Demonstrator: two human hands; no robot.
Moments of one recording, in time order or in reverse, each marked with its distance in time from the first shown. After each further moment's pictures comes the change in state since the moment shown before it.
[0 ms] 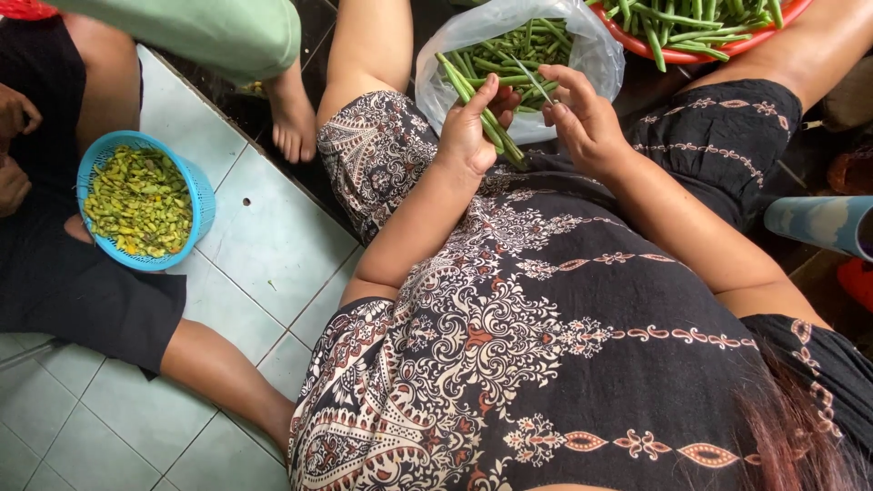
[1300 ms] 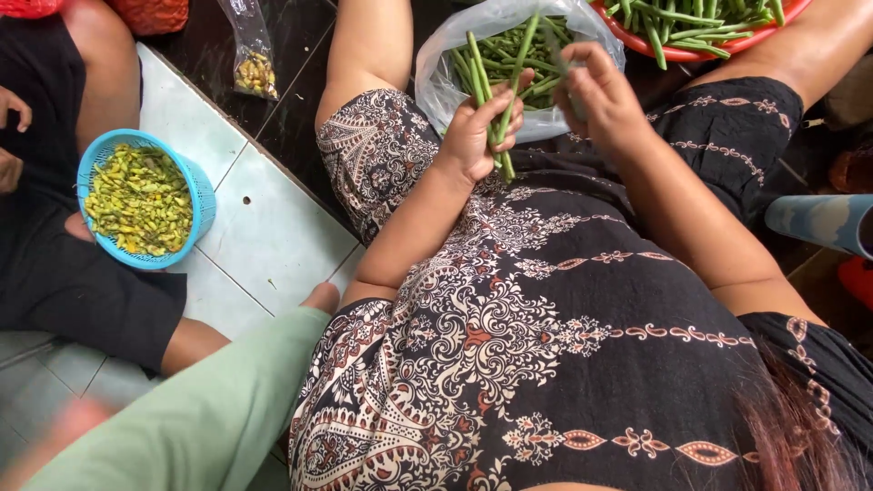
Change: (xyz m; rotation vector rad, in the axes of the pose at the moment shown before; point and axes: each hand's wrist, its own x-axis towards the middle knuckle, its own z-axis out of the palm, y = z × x) left_hand -0.021 0.013 -0.004 0.129 -0.583 -0.101; right_hand 0.019 -0.008 -0.018 0.422 -0.028 0.331
